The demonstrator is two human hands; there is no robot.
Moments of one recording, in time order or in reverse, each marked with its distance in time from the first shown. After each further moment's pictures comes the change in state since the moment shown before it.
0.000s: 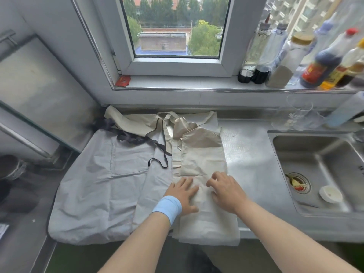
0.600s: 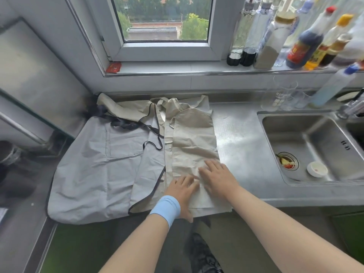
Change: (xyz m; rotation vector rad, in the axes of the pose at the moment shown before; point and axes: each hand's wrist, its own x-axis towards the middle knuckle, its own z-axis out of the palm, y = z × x) left_hand -0.047 0.041 0.043 0.139 0.196 0.133; right_hand -0.038 -0.020 0.023 -0.168 -0.167 0.029
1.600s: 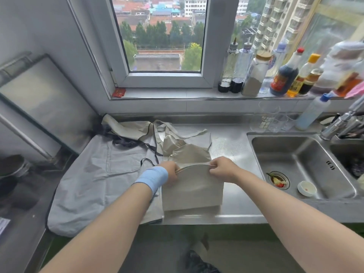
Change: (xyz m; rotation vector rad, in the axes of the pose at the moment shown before) left_hand 0.018 -0.036 -0.137 -0.318 -0.107 -0.324; right_hand -0.010 0.051 -0.108 0.787 0.002 0.271
